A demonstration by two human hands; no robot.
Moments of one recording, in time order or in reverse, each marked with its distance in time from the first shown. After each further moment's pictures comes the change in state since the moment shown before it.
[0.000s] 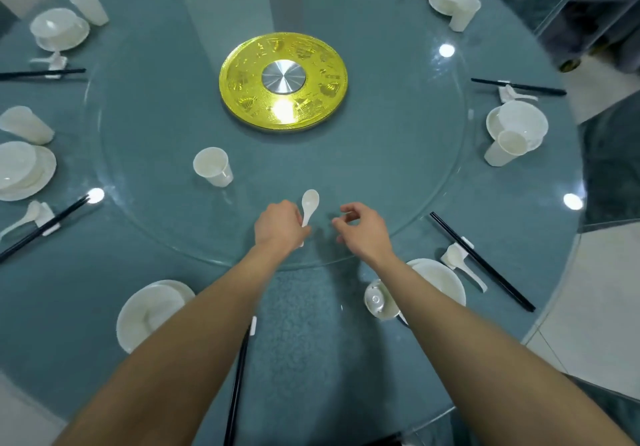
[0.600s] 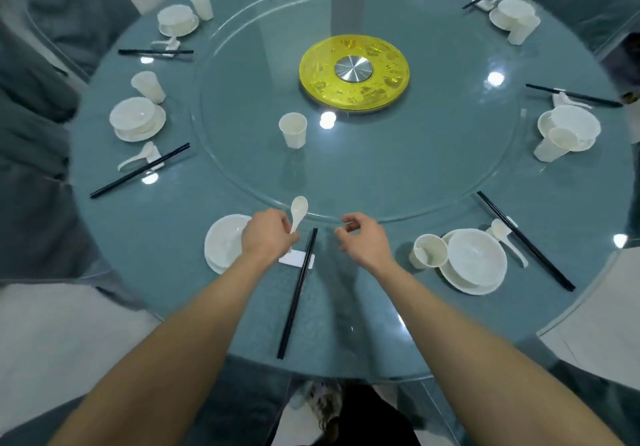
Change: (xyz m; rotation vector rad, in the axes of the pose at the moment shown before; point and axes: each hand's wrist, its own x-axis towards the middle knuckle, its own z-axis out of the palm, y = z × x) left_hand -0.125 -0.153 -0.017 -0.074 0.140 -0.154; right_hand -0.131 -0.010 0.085 -0.066 -0.125 -0.123
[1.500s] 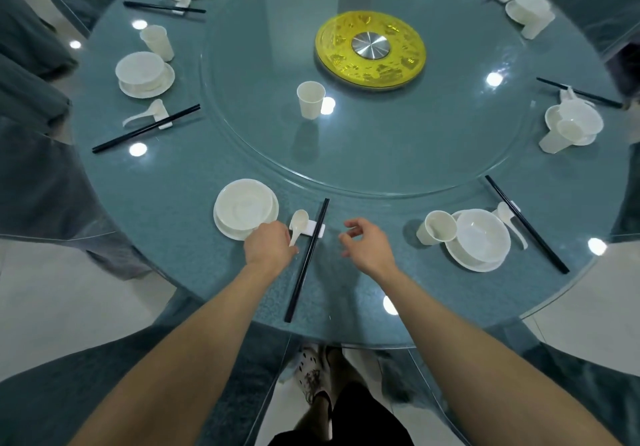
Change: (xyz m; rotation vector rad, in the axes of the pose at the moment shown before) left_hand -0.054 -0.059 0.048 0.123 -0.030 0.014; right_hand -0.049 0.033 0.033 -0.100 -0.053 0.032
